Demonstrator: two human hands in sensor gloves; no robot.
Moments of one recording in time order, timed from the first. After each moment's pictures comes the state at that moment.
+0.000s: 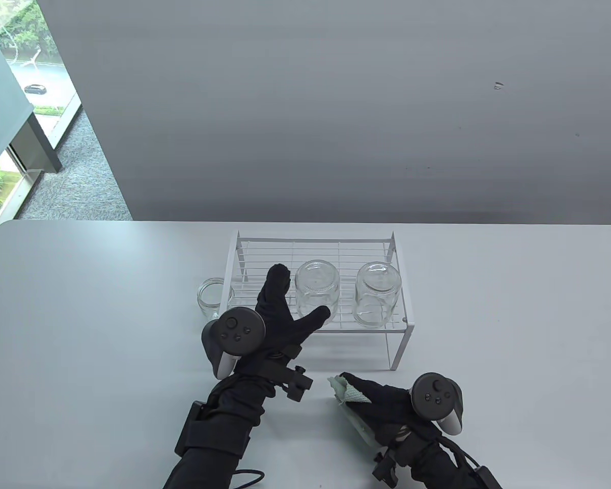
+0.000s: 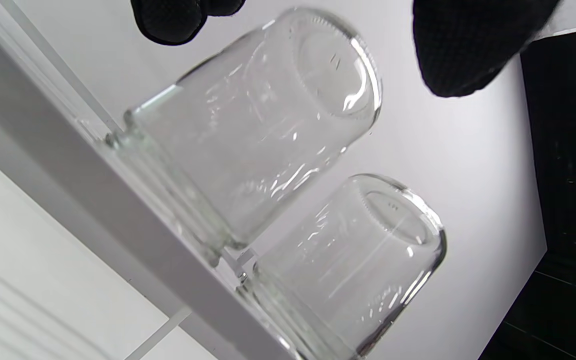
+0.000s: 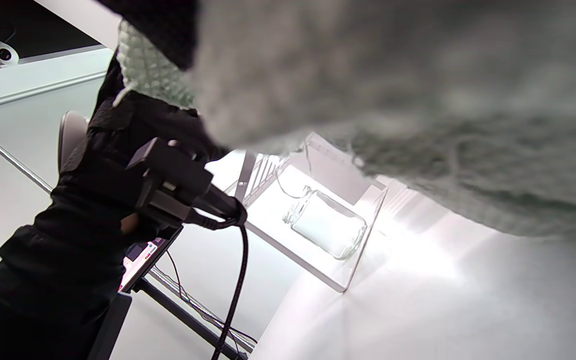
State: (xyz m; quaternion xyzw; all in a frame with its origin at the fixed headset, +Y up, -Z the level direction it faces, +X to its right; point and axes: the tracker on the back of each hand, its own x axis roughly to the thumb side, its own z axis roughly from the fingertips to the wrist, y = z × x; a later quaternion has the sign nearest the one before) left_hand -0.127 -0.643 -0.365 0.16 -0.19 0.46 0.86; right_hand 0.141 -0.751 -0.302 0.28 0.02 0.80 0.53
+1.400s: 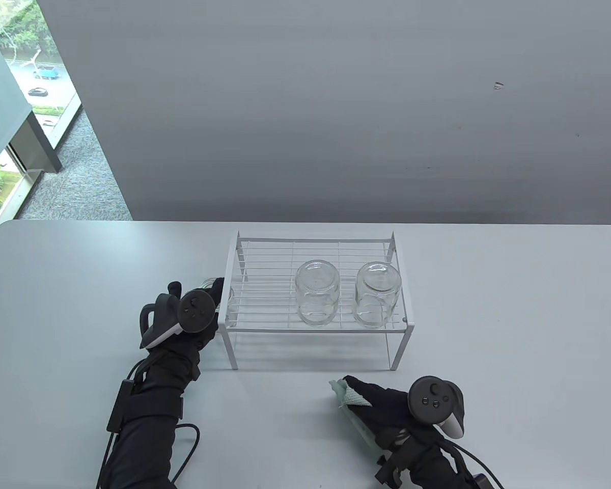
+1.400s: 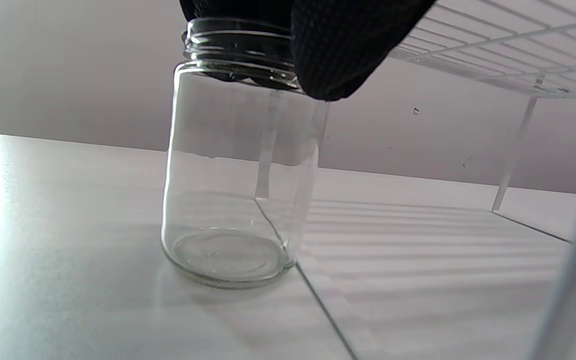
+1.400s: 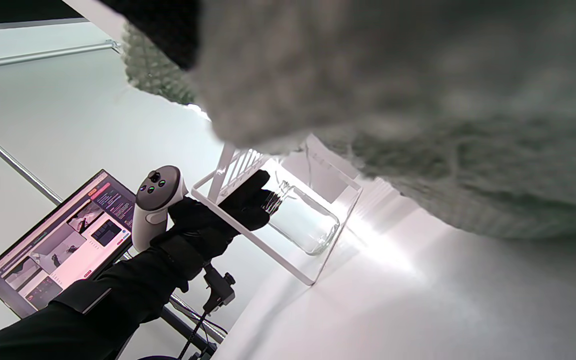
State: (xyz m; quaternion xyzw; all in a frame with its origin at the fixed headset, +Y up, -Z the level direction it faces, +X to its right) left_hand -0.245 -0.702 -0.434 0.02 -0.14 0.06 0.99; right_hand 0.142 -0.752 -0.298 0.26 0.03 0.83 0.49
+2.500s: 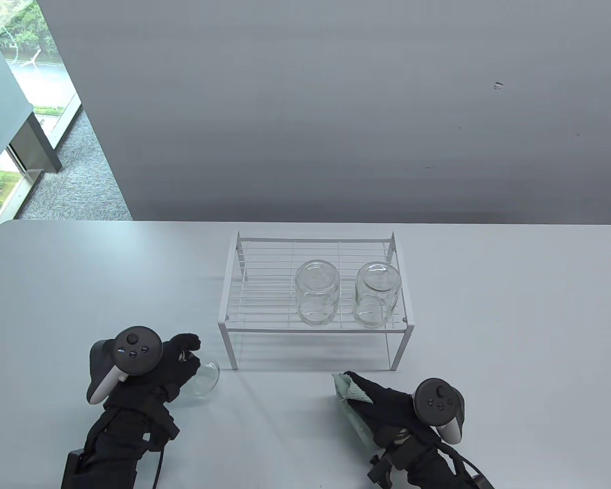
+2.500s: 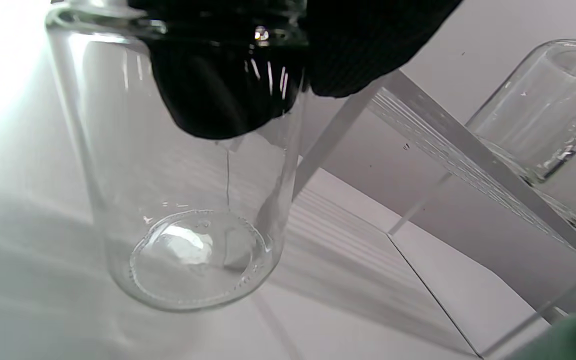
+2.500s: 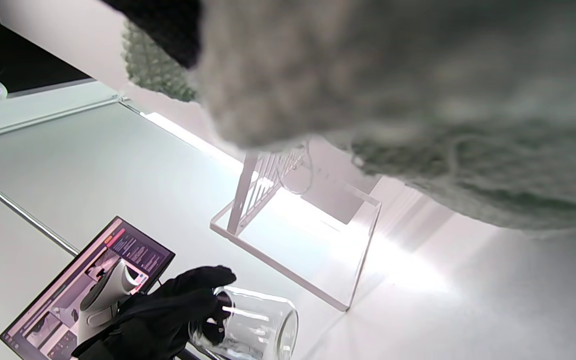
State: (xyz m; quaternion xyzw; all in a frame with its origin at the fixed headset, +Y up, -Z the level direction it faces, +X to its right) left_hand -0.286 -0.682 -0.329 -0.10 -0.10 0.28 0.95; right_hand 0.142 -0.751 -0.293 0.23 0.00 0.80 0.56
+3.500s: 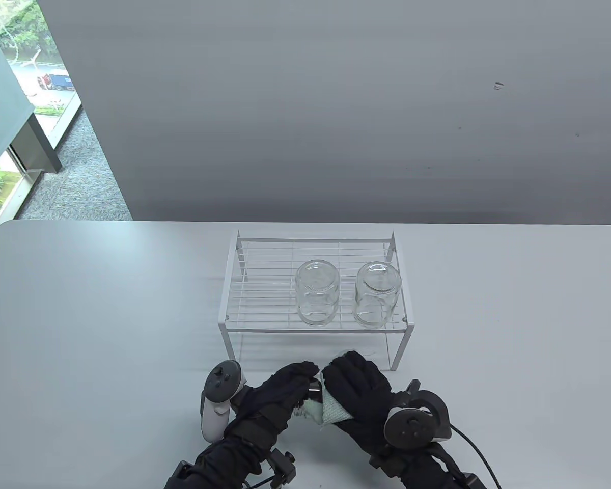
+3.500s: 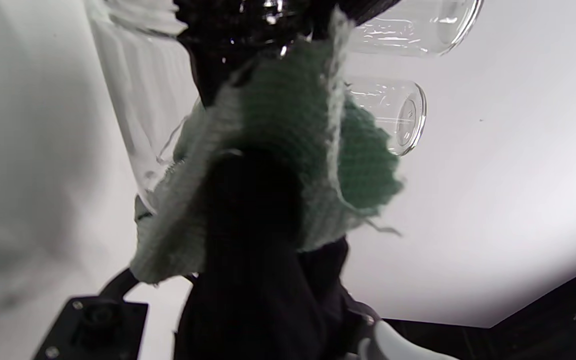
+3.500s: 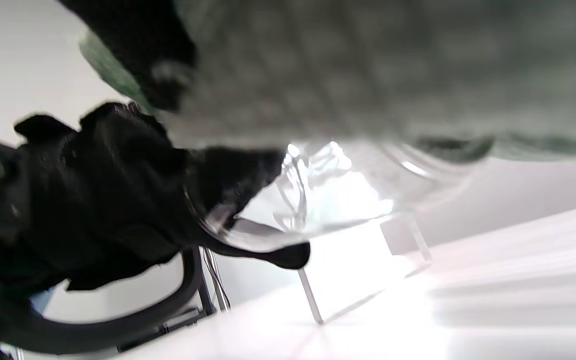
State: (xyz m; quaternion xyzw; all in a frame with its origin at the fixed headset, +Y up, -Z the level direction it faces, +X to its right) left_hand -0.125 -0.754 -0.298 -0.22 -0.14 0.72 0.65; right_hand 0.105 -0.718 -0.276 0.42 -0.13 0.85 0.28
